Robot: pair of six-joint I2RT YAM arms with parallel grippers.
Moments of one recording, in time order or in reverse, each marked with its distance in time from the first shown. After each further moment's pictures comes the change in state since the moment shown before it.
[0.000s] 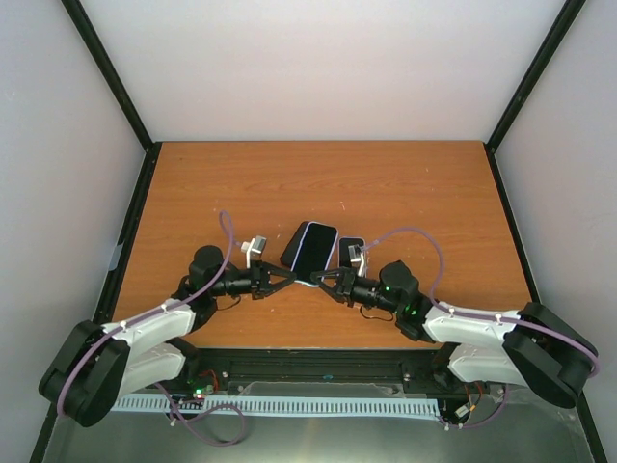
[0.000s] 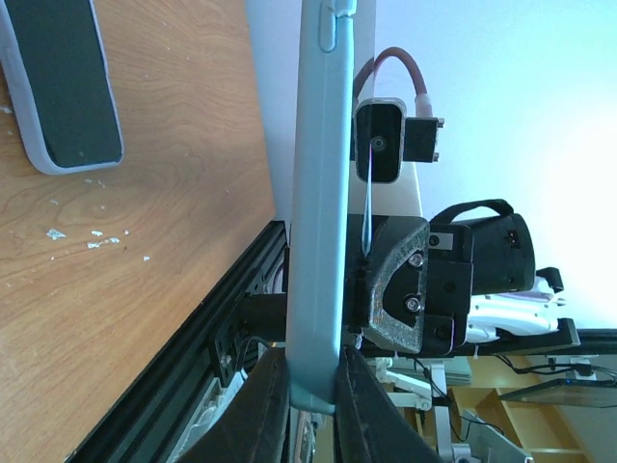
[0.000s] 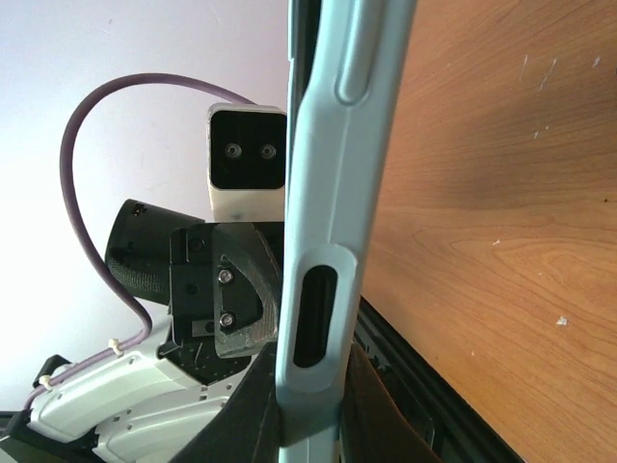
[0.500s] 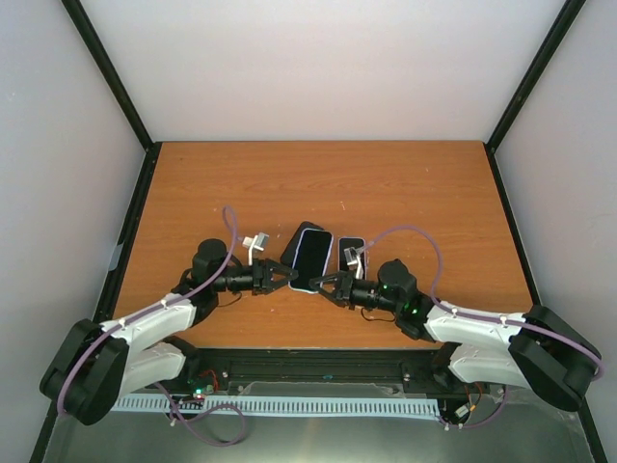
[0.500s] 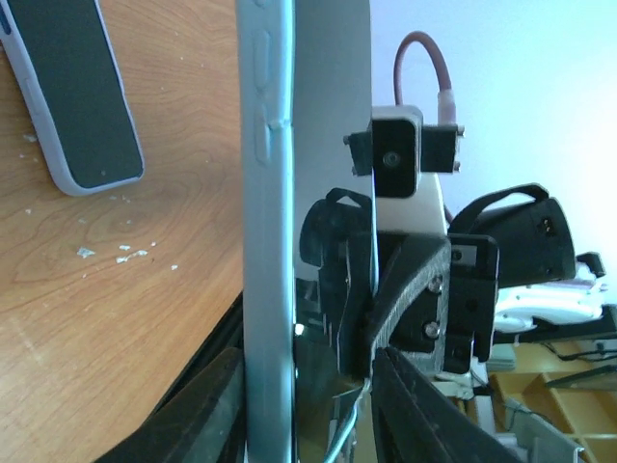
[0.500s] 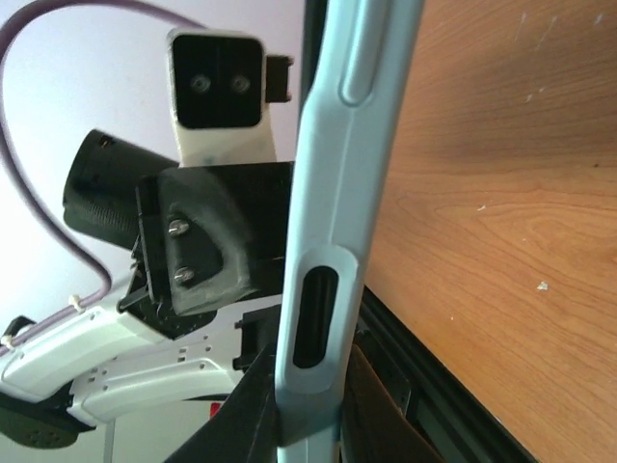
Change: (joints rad) left arm 0.000 -0.003 0.051 -0.123 0.007 0.138; right arm 0.005 -0.036 0.016 -0.112 -0.055 -0.058
